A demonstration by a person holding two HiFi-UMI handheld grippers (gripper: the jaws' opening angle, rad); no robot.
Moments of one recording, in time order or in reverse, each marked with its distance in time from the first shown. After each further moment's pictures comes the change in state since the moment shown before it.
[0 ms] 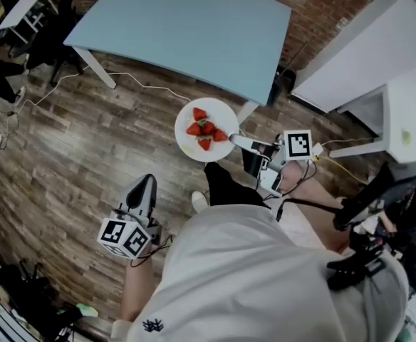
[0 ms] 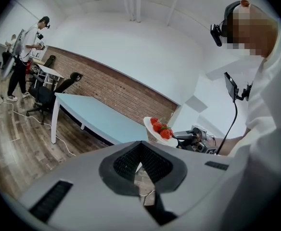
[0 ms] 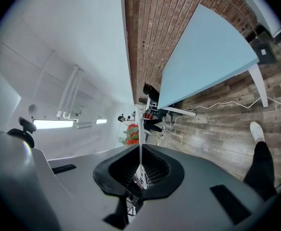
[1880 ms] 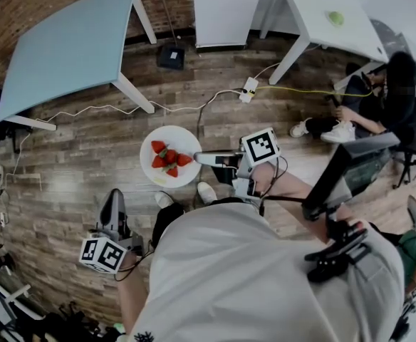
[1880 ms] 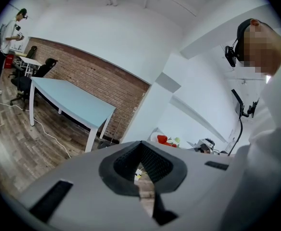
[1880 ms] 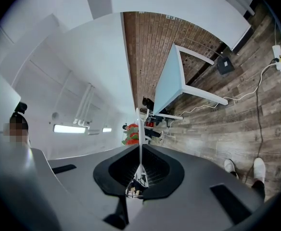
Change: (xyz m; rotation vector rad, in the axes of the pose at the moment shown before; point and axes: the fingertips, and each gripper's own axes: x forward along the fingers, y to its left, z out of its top) left arm 0.008 -0.382 -0.194 0.056 0.143 -0.127; right arm -0.457 -0.046 -0.184 0.029 -0.140 0.046
